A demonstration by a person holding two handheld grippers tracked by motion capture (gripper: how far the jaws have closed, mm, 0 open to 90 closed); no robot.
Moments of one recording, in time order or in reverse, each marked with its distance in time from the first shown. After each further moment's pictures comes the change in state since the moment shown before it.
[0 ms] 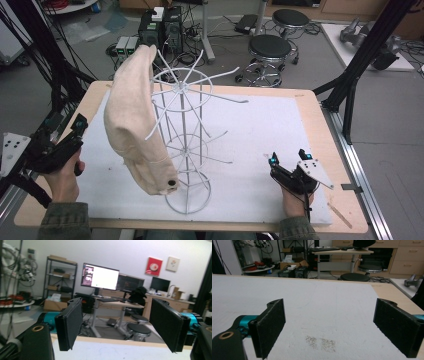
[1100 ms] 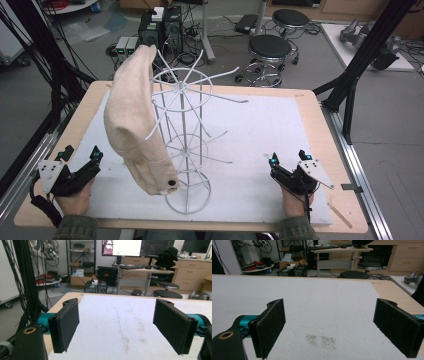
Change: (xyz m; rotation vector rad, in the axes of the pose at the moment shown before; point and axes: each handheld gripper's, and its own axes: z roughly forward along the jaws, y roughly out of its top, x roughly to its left) left arm 0.012 -0.083 -0.029 0.205 0.143 0.138; right arm 0.000 -0.001 0.000 0.016 -0.004 0.016
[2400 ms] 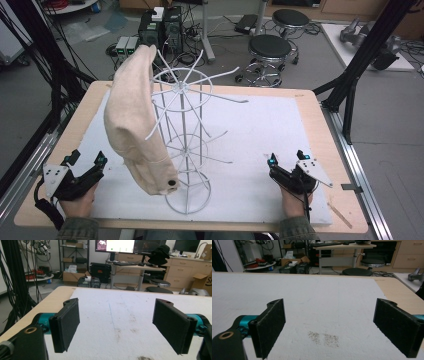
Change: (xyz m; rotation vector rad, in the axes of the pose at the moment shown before) left arm -0.003 -0.012 -0.003 0.021 -0.061 -0.031; right arm 0.001 -0.001 0.003 0.019 0.018 0.002
